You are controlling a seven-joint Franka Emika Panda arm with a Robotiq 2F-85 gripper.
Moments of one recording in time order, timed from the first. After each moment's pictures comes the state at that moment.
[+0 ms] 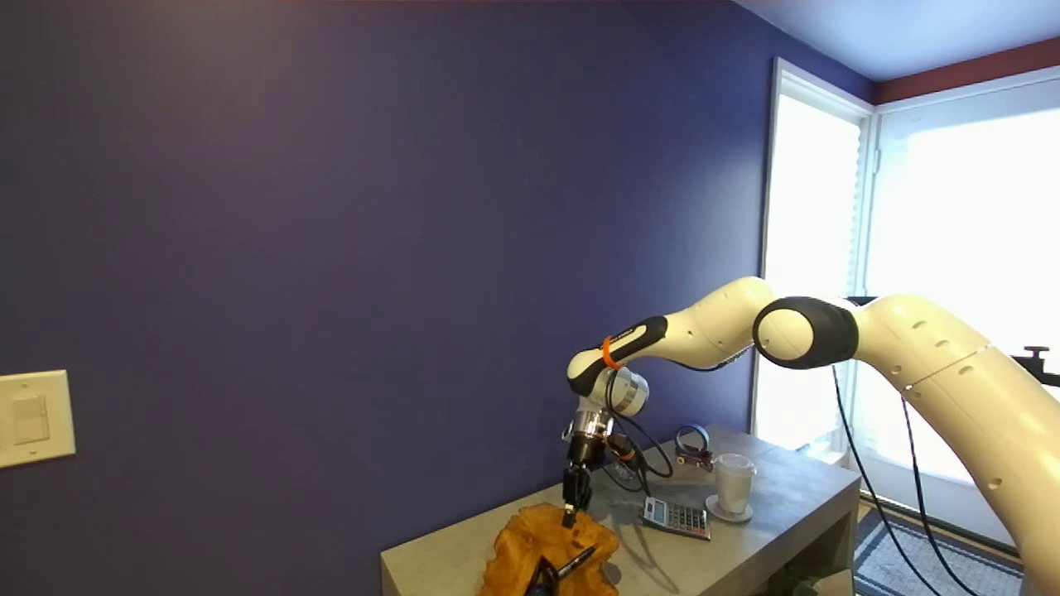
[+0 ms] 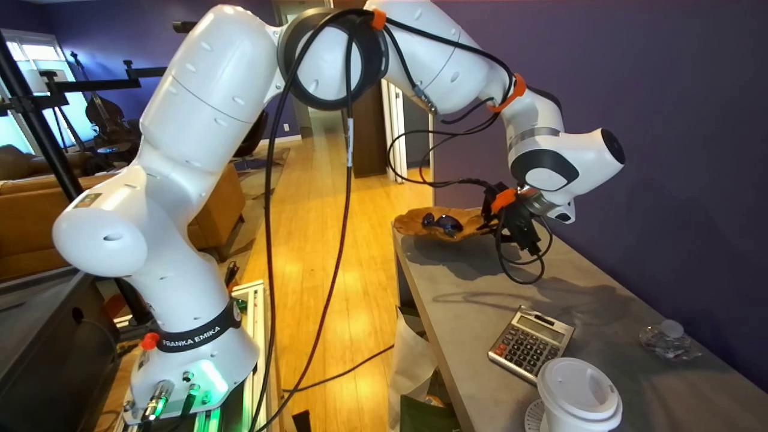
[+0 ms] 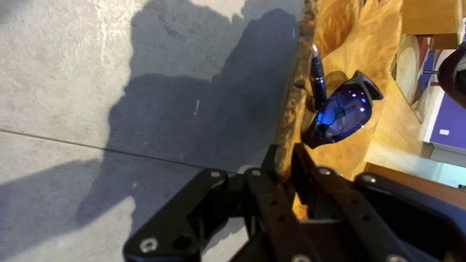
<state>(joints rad) -0.20 0.78 0.09 -1.47 0.61 1.83 -0.68</state>
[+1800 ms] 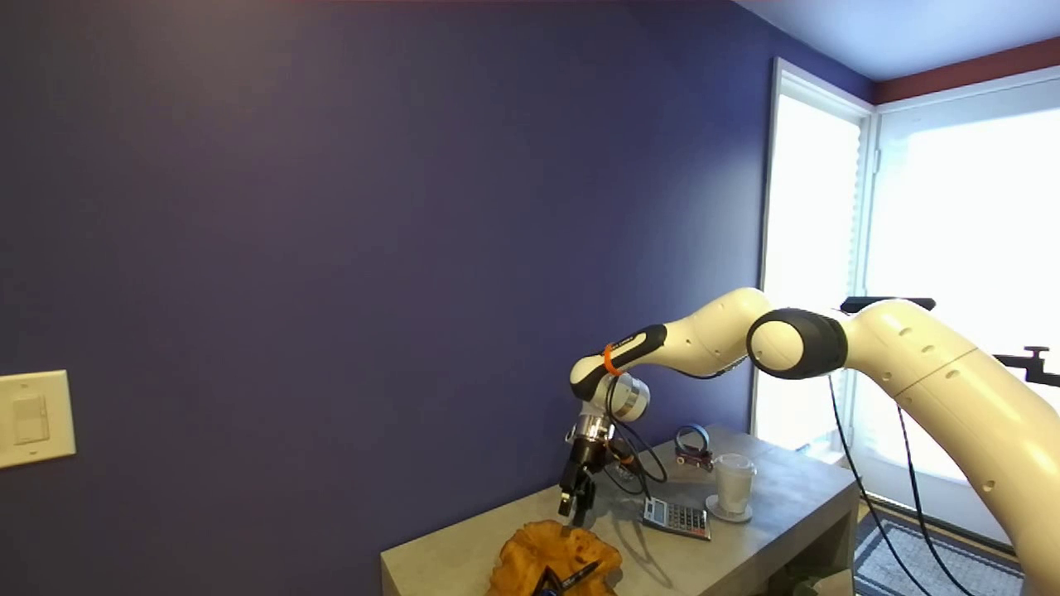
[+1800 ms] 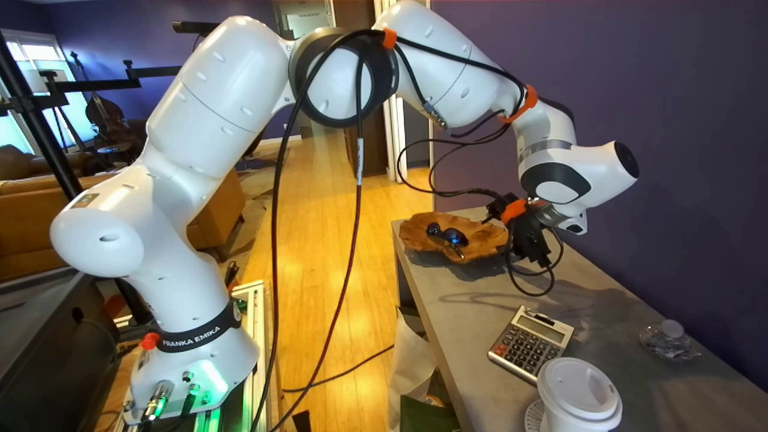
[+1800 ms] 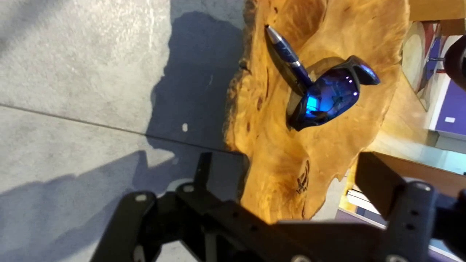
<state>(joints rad) -0.23 0.84 0.10 -1.40 0.61 1.84 -0.67</state>
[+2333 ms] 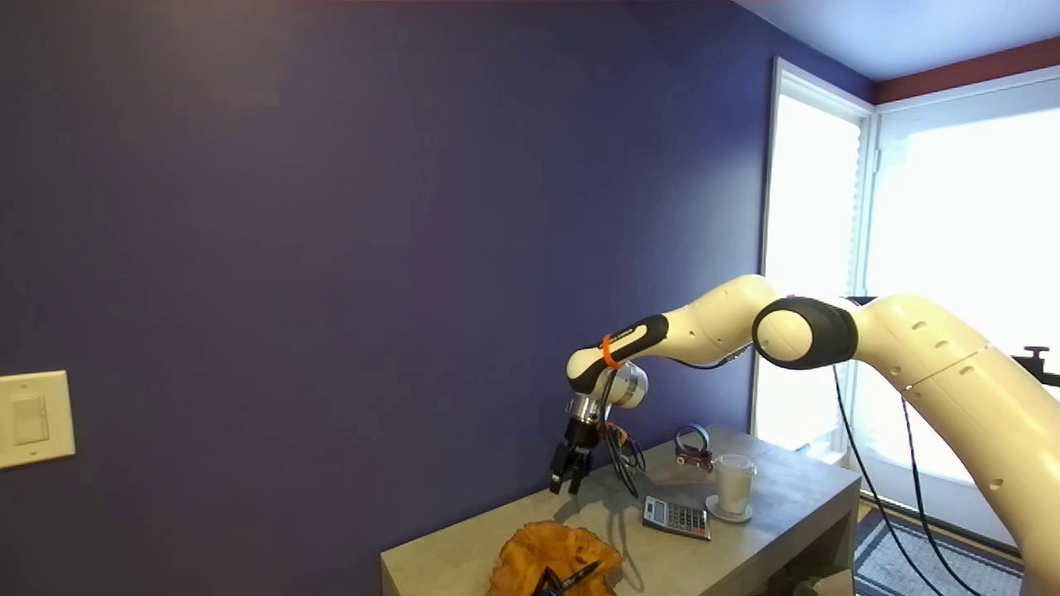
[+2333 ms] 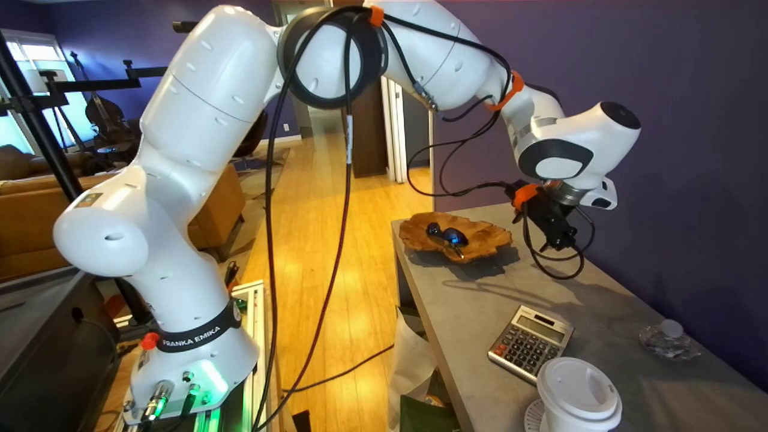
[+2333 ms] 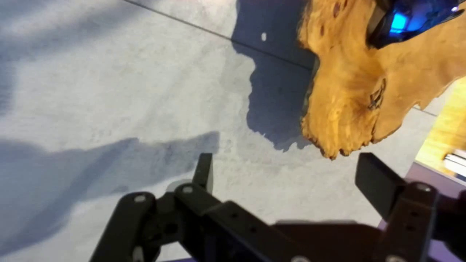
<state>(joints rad) -0.18 0.77 0.07 -1.44 0.48 2.13 -0.53</state>
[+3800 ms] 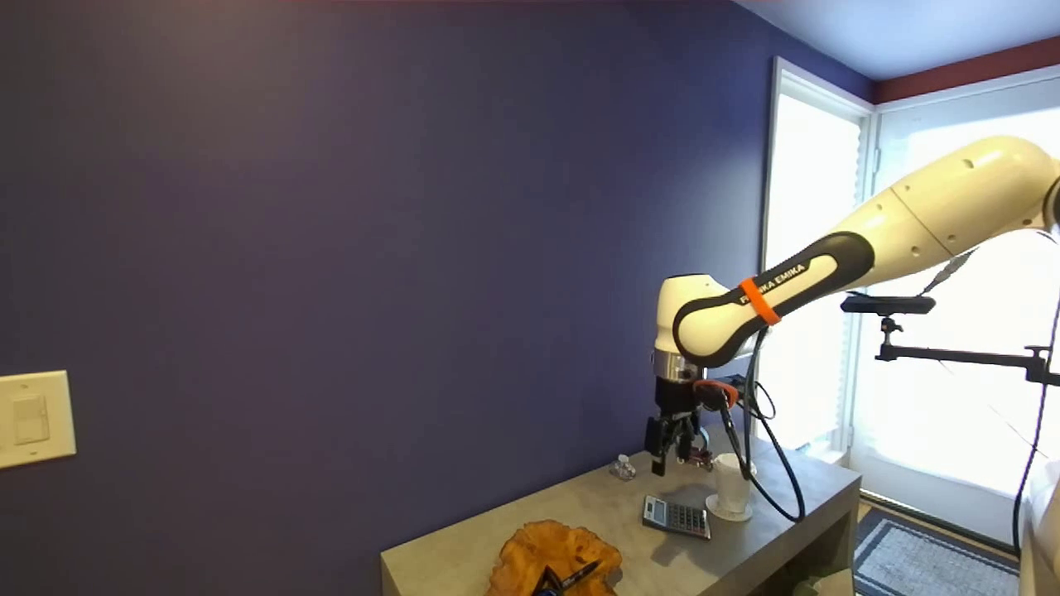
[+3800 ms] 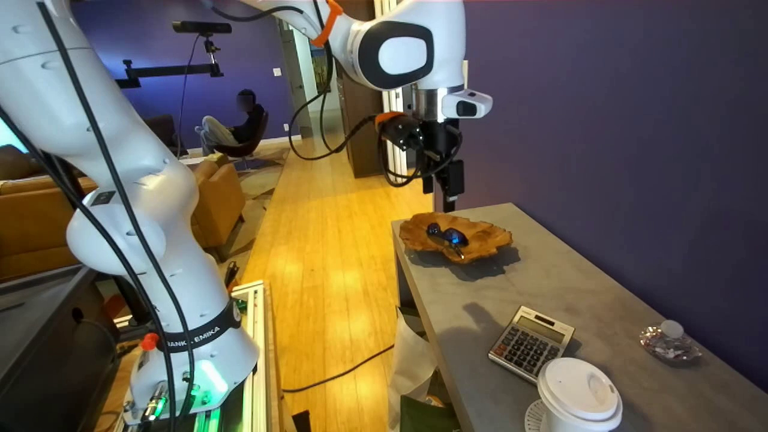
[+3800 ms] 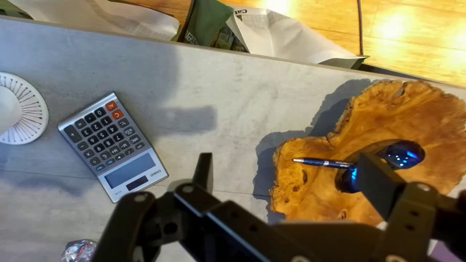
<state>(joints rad) -0.02 -0.21 0.00 -2.40 0.03 2.23 0.01</state>
